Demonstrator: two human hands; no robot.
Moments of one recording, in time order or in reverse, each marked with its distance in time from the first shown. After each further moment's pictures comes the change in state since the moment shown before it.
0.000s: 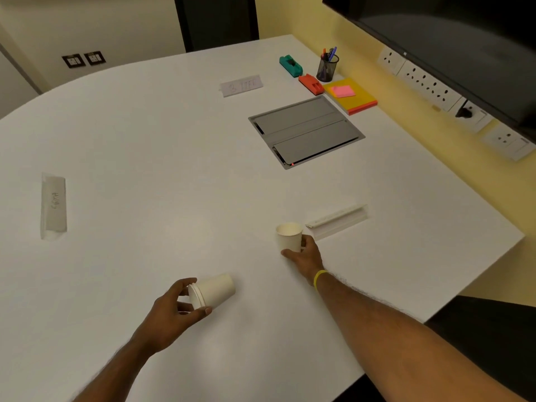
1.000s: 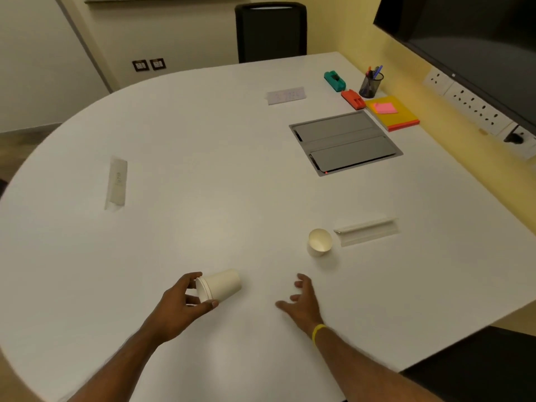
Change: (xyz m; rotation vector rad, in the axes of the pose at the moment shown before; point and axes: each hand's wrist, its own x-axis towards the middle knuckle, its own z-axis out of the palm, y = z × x) left_hand -0.054 -0.021 -0.018 -0.033 0.127 -0.042; right_hand -0.103 0.060 0.048 -0.140 -0.221 -0.048
